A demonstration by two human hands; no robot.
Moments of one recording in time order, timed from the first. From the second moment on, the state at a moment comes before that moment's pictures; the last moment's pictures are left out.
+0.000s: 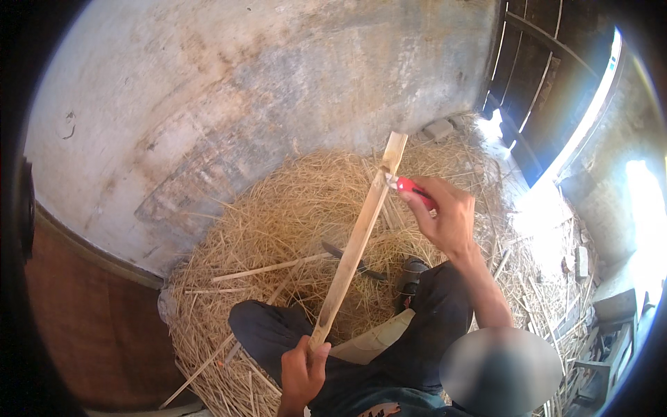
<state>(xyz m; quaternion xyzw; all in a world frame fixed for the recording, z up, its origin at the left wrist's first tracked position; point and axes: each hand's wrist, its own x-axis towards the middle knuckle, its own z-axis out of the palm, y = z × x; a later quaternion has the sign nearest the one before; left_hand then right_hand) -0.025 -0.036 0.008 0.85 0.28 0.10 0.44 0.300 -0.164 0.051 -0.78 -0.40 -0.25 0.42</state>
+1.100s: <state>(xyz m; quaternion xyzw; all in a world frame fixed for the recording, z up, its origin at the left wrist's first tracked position) -0.028 -0.012 -0.026 0.67 0.26 0.05 0.69 0.294 -0.159 0.035 -0.68 -0.36 0.04 0.64</state>
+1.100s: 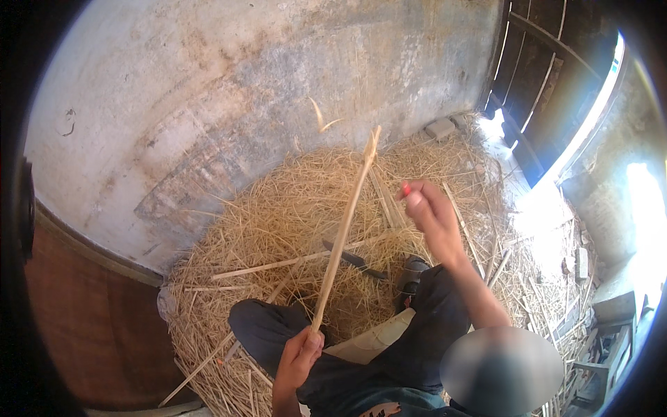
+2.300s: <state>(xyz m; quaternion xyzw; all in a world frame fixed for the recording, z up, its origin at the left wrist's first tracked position) -0.016 -0.030 0.010 0.79 0.28 0.04 0.54 0.284 -0.153 0.040 -0.79 -0.40 -0.23 0.41</state>
